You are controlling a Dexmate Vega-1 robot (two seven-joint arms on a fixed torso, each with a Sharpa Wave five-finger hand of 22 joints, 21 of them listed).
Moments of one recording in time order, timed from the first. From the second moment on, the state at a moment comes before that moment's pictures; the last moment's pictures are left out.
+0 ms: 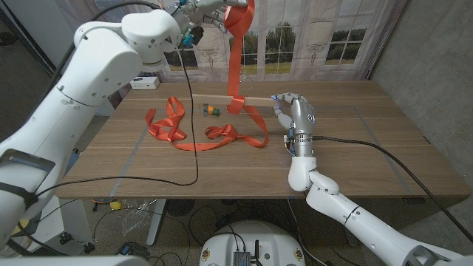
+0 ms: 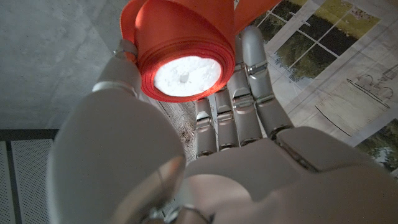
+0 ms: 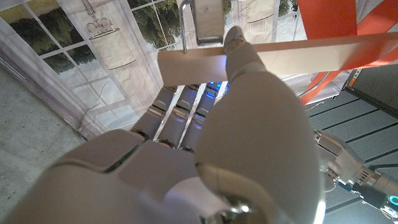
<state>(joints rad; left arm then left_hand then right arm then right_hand) 0.41 0.78 0.38 -2.31 -0.71 0.72 0.35 0.98 -0.17 0.48 -0.17 0.18 0.77 0.12 0.36 0.30 0.74 0.17 0.60 0.30 1.02 0.11 0.43 0.54 0.77 -0.05 1.33 0.17 -0.95 -0.45 -0.65 -1.61 -0.62 -0.07 -1.01 1.30 0.04 0.20 -0.15 0.20 1.08 -0.09 0.27 0.23 0.90 -0.09 0.58 0.34 0.81 -0.10 0.43 0.61 0.49 -0.04 0.60 0.20</state>
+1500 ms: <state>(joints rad) 0.71 0.88 0.45 -2.55 -0.38 0.36 0.25 0.97 -0.16 0.48 -0.17 0.18 0.77 0.12 0.35 0.30 0.74 0.17 0.59 0.31 1.03 0.12 0.42 0.54 0.77 -0.05 1.33 0.17 -0.83 -0.38 -0.68 -1.52 -0.52 -0.23 -1.05 1.30 0.04 0.20 -0.15 0.20 1.08 -0.09 0.27 0.22 0.90 -0.09 0.58 0.34 0.82 -0.10 0.41 0.62 0.48 -0.03 0.62 0.20</state>
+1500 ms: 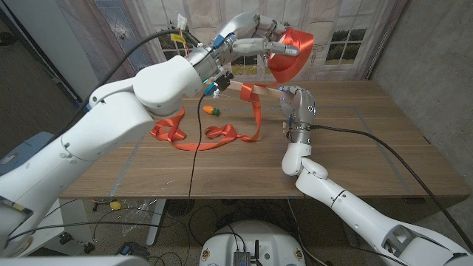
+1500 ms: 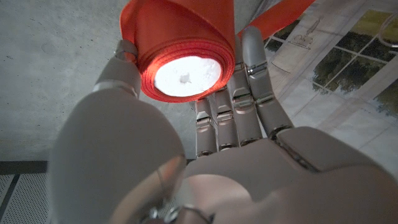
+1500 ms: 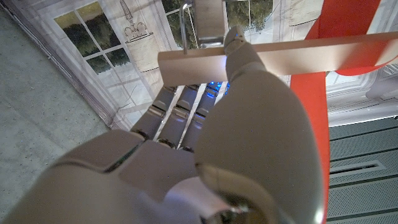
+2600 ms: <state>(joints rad) 0.72 0.66 0.42 -2.51 0.30 0.51 0.29 0.97 -0.16 0.48 -0.17 0.18 0.78 0.12 0.34 0.31 0.74 0.17 0.58 0.32 1.03 0.11 0.41 0.54 0.77 -0.05 1.33 0.17 -0.84 -0.41 -0.69 -1.53 -0.53 -0.17 -1.09 1.30 0.04 0.20 -0.15 0.20 1.08 -0.09 0.27 0.23 0.90 -0.09 0.58 0.34 0.82 -0.10 0.41 0.63 0.47 -0.04 0.63 0.20</state>
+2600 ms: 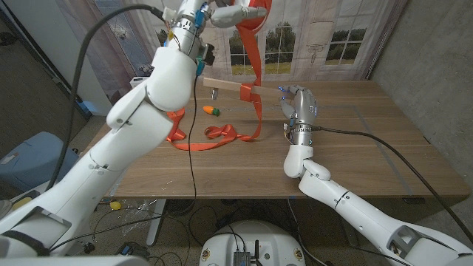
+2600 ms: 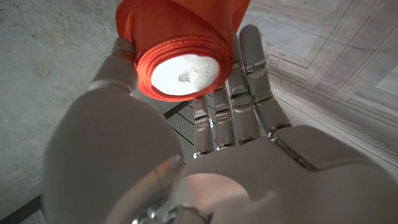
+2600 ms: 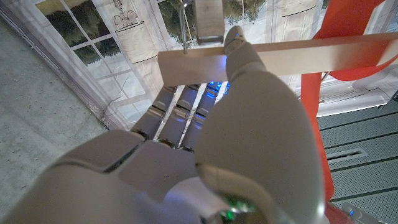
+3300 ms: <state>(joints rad) 0.88 0.66 0.26 -2.60 -0.03 0.48 0.18 0.97 -0.16 0.48 -0.17 0.18 0.78 0.12 0.34 0.31 0.74 0.17 0.58 0.32 1.03 0.11 0.41 0.54 0.77 -0.05 1.33 0.17 -0.84 -0.36 -0.62 -1.53 -0.56 -0.18 -1.11 1.30 0.04 0.19 -0.15 0.20 1.09 -0.09 0.27 0.23 0.90 -0.09 0.58 0.34 0.83 -0.10 0.41 0.63 0.48 -0.04 0.65 0.20</state>
